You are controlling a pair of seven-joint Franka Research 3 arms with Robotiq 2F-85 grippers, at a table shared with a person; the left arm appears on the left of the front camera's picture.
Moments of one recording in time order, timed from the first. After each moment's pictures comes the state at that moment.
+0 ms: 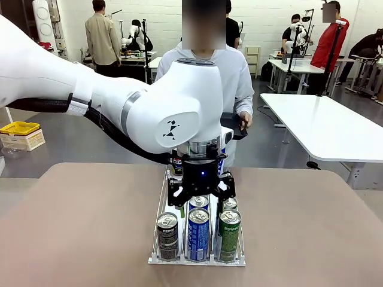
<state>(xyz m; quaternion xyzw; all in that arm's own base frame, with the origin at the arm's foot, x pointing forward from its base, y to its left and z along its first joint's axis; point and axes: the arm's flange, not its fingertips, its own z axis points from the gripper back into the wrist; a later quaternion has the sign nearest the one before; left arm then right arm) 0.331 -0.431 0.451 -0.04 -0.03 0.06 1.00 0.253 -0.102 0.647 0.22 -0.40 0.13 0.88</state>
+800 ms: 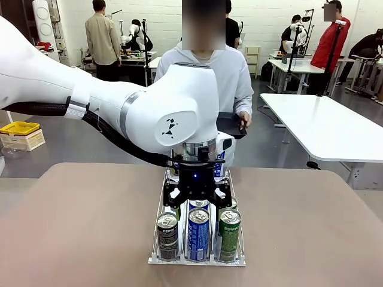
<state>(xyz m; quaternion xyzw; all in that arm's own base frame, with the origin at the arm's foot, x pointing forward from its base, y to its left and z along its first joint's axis) 0.331 -0.425 0.443 -0.03 -0.01 -0.03 1.00 0.253 -0.102 0.647 0.22 -0.40 0.13 0.88</state>
